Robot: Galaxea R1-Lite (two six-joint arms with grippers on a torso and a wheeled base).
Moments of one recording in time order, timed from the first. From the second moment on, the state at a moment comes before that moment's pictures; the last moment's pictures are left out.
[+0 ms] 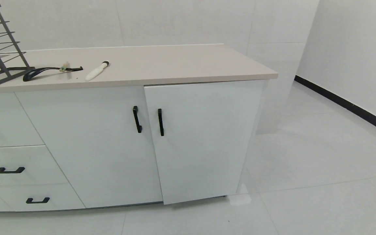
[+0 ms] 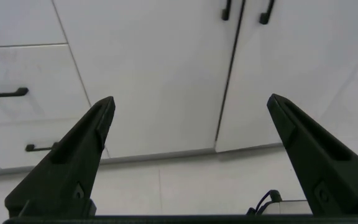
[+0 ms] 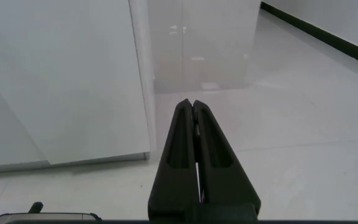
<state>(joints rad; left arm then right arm) 0.00 0.00 0.00 0.00 -0.03 0.00 0.00 0.01 0.00 0.01 0.03 0.01</state>
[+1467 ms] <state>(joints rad) 0.00 0.00 0.00 0.00 -0.03 0.00 0.00 0.01 0.00 0.01 0.03 0.01</state>
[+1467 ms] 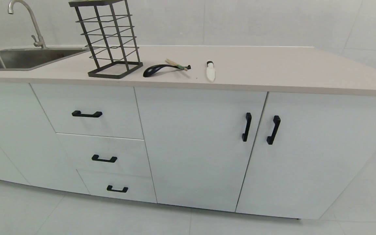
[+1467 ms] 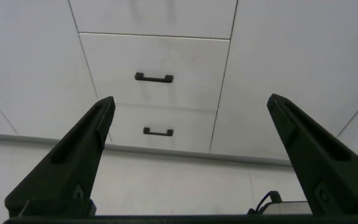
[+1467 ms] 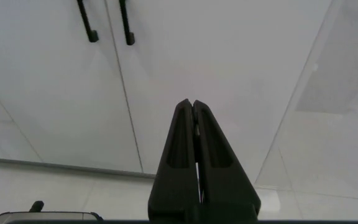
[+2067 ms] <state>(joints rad) 0.00 0.00 0.00 0.00 -0.03 0.00 0.00 0.01 0.00 0.01 0.03 0.01</state>
